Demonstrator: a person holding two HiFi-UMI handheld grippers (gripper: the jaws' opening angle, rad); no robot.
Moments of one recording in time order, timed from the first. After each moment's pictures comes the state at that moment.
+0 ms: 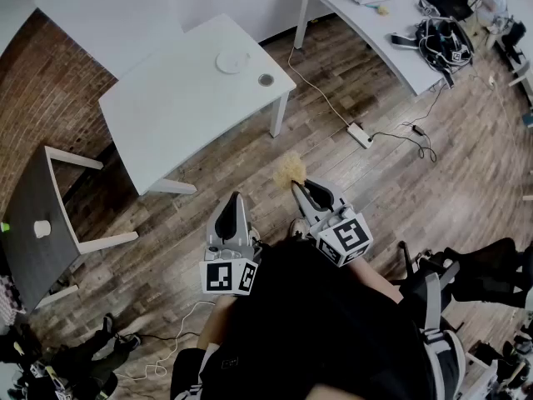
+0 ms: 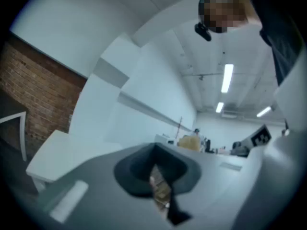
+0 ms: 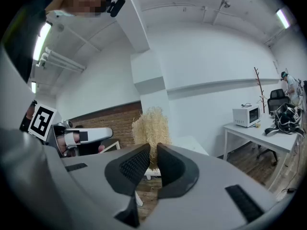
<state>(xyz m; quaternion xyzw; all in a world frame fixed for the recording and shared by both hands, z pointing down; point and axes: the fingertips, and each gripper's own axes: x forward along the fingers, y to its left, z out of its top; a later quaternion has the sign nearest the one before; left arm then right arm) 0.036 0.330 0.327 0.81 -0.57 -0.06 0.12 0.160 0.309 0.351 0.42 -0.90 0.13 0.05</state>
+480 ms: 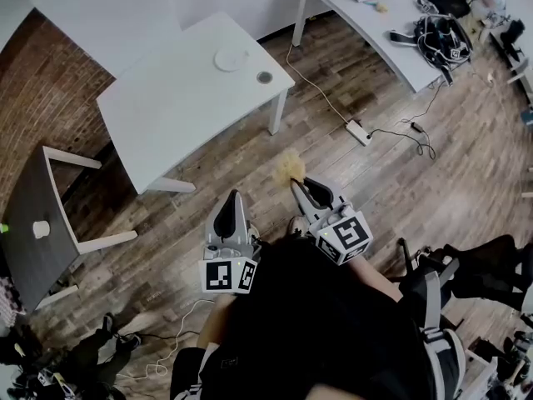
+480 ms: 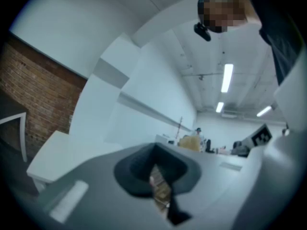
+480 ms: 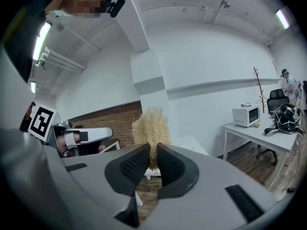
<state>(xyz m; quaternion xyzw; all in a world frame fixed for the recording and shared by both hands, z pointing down) 0.029 0.327 0.325 0.81 -0.57 -0.06 0.11 0.155 0.307 0.351 0.42 -0.90 0.12 0.05</state>
